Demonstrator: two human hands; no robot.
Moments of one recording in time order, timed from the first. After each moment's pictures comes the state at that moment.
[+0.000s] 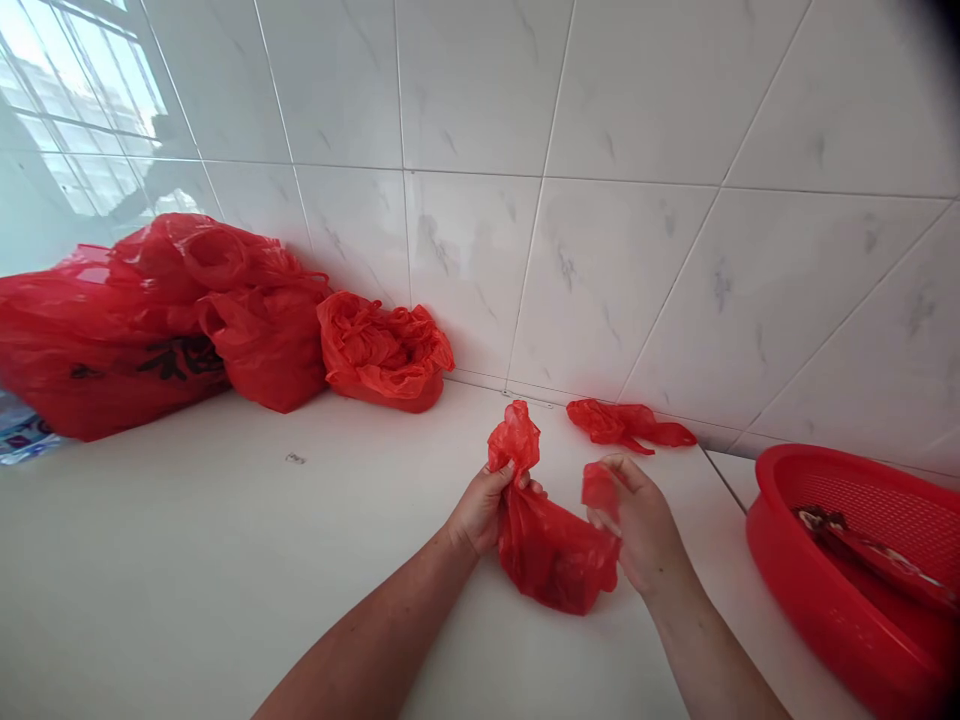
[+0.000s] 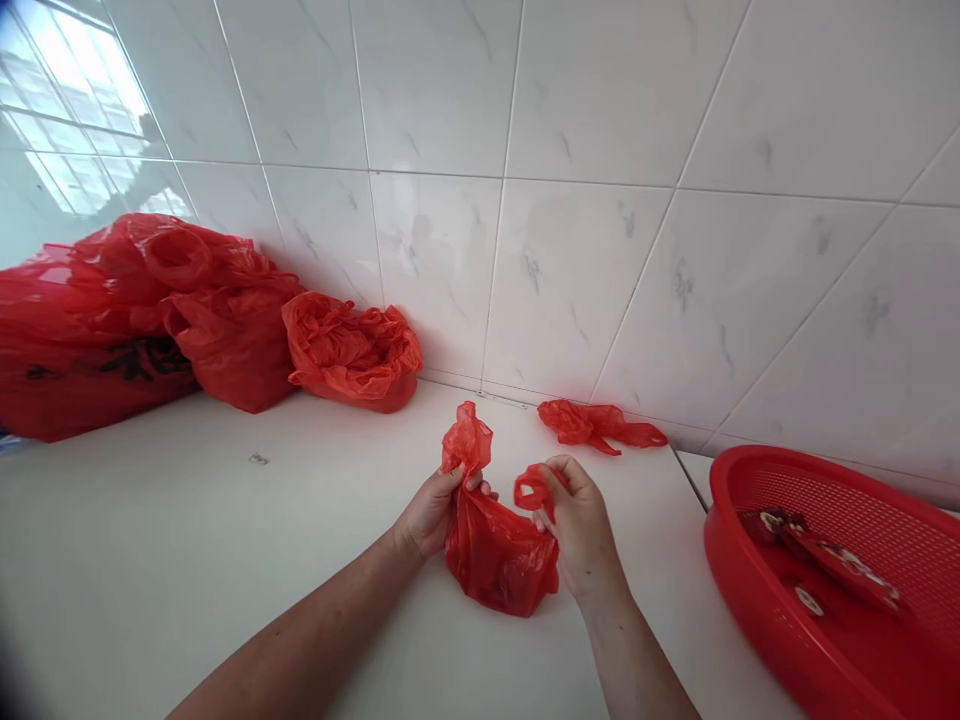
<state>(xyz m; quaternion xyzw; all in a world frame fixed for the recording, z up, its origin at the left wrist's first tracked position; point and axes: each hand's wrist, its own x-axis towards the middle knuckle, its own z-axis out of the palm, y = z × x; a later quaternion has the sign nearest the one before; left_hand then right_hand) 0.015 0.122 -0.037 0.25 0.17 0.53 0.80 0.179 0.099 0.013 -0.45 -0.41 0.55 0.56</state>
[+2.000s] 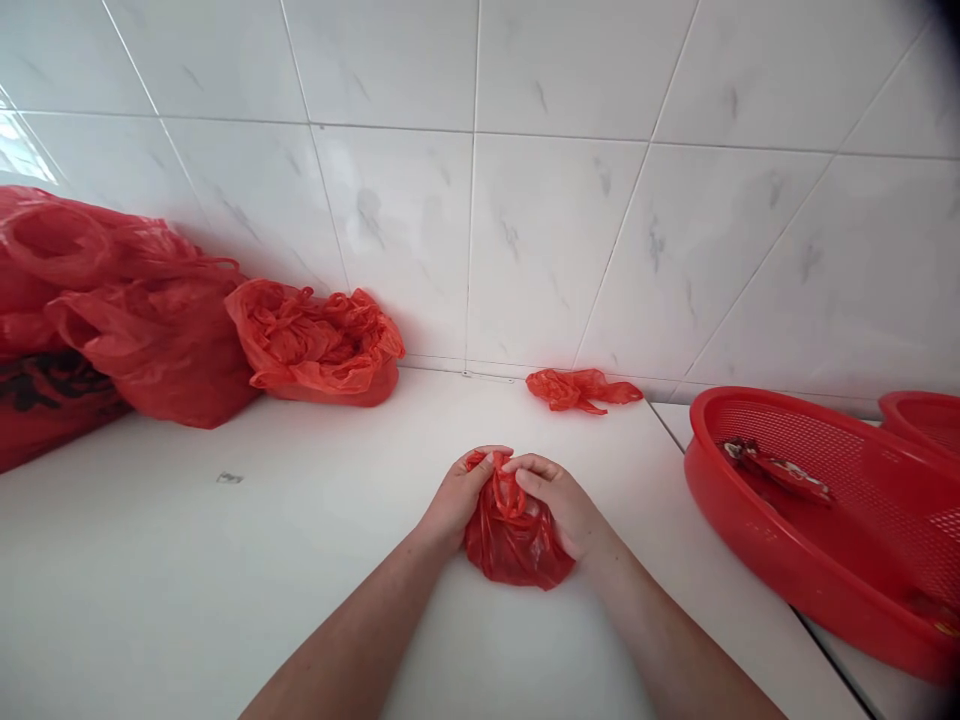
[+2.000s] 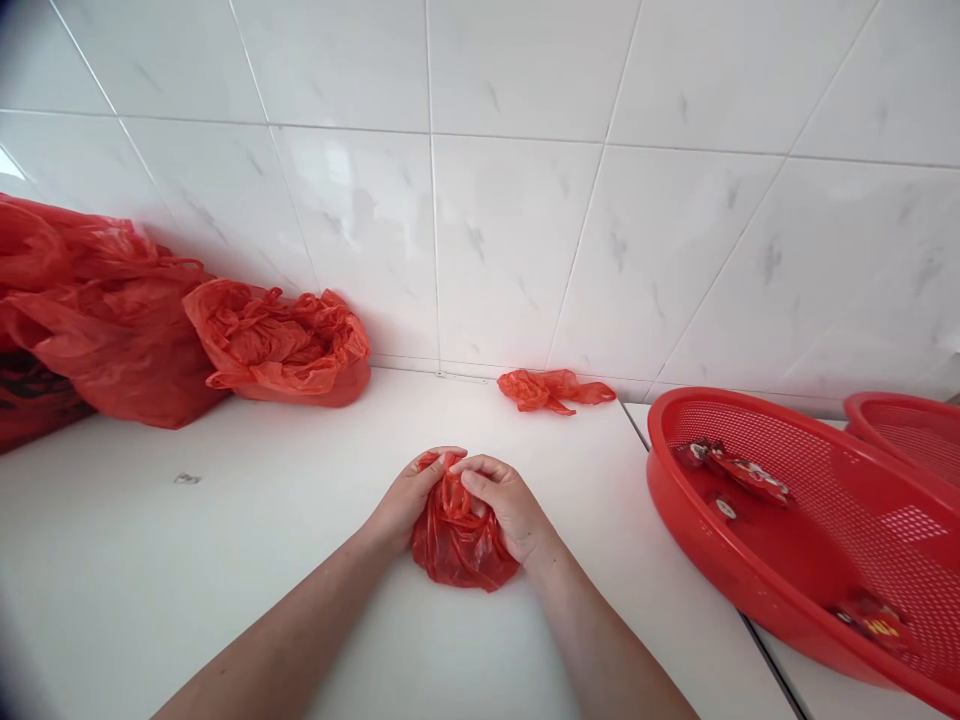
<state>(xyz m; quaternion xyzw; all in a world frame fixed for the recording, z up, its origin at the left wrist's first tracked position) 0.023 0.117 -0.045 0.36 0.31 0.50 0.73 0.170 0.102 -0.032 -0.35 -0.43 0.69 0.47</state>
